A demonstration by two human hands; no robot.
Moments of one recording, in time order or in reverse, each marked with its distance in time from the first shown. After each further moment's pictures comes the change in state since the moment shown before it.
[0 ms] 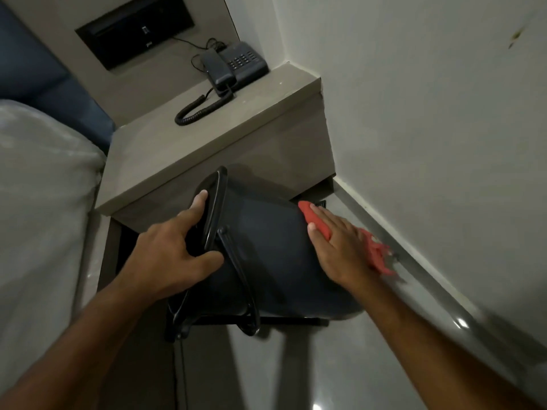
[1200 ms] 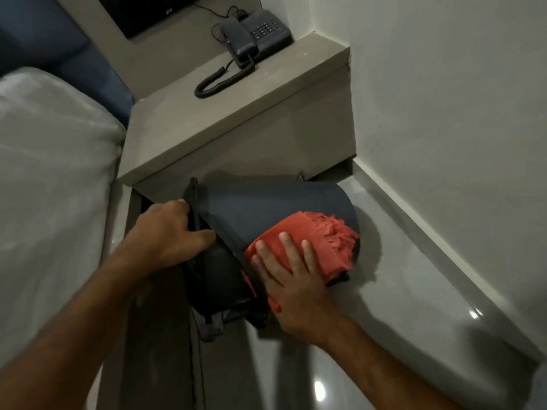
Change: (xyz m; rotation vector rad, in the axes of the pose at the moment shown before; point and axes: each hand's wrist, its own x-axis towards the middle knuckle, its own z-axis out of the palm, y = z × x) left_hand -0.001 -0.032 0.000 0.239 -0.097 -0.252; right_hand -0.092 -0.037 0.090 -0.321 0.090 -0.783
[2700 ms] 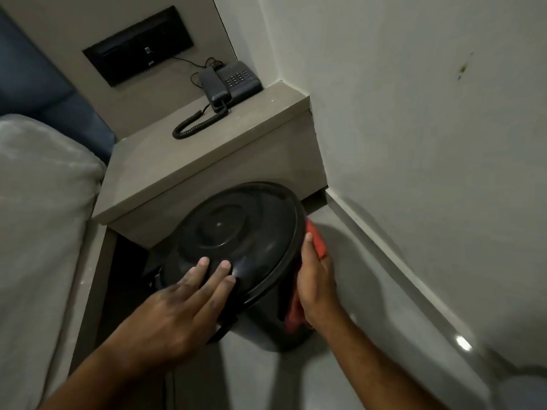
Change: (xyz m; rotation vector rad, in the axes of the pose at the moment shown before) left_hand -0.060 0.033 0.027 0.426 0.289 0.931; right_hand 0.039 0.060 -0.051 1.324 0.410 1.067
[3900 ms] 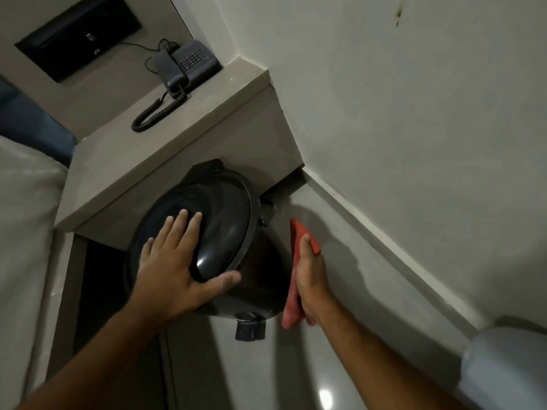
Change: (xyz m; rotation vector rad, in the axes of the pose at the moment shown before) left_hand 0.057 0.001 0.032 -0.410 -0.151 -0.694; right_hand 0.000 0.041 -0.037 0.029 0.168 0.392
